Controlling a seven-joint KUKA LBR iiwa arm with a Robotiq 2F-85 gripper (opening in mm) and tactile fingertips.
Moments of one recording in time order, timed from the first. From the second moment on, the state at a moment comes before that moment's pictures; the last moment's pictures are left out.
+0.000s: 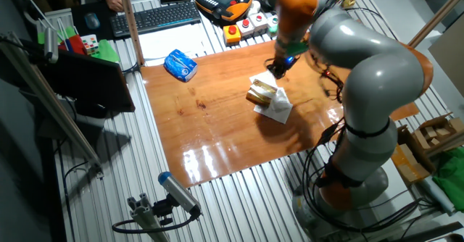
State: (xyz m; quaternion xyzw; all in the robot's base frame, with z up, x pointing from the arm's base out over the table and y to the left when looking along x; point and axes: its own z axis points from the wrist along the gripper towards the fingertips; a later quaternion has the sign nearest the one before) arm 0.512 0.023 0.218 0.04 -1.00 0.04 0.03
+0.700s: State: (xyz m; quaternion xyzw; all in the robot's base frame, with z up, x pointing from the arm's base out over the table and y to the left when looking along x) arm 0.520 0.064 0.155 0.03 -1.00 0.07 -0.01
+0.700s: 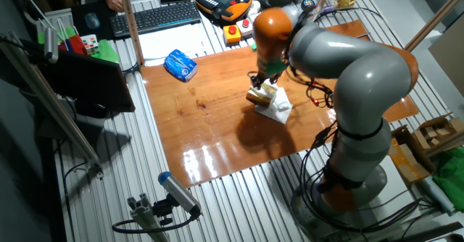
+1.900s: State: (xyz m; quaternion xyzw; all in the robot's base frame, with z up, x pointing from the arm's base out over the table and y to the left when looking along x) arm 0.541 0.070 0.098 0.06 -0.99 0.10 -0.04
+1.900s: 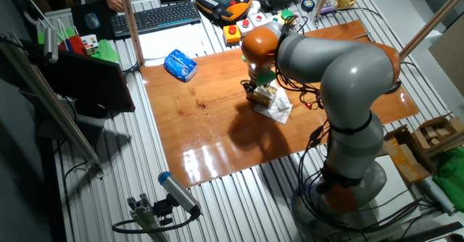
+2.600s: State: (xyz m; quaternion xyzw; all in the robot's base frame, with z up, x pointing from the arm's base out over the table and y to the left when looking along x) arm 0.552 0.056 0.082 0.08 -0.99 0.10 -0.05
